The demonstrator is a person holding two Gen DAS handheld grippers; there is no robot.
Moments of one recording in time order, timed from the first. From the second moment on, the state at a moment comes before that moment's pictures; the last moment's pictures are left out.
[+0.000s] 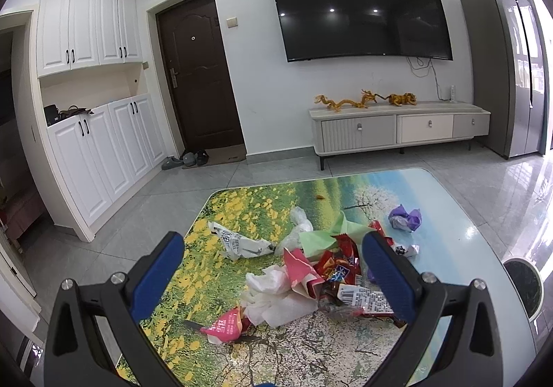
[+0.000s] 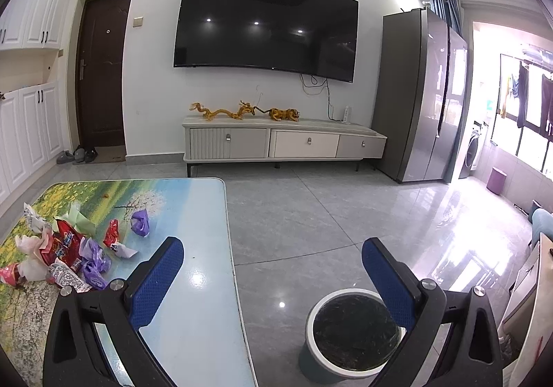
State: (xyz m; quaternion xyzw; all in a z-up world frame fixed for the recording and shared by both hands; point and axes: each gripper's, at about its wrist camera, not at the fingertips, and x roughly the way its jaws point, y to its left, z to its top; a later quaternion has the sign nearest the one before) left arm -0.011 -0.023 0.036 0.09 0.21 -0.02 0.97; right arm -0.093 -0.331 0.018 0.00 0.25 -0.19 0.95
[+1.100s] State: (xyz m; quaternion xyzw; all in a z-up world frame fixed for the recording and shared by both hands) left arm -0.002 0.041 0.053 0.04 0.21 0.00 0.98; right arm -0.104 -0.323 0.036 0.03 0.26 -0.12 0.96
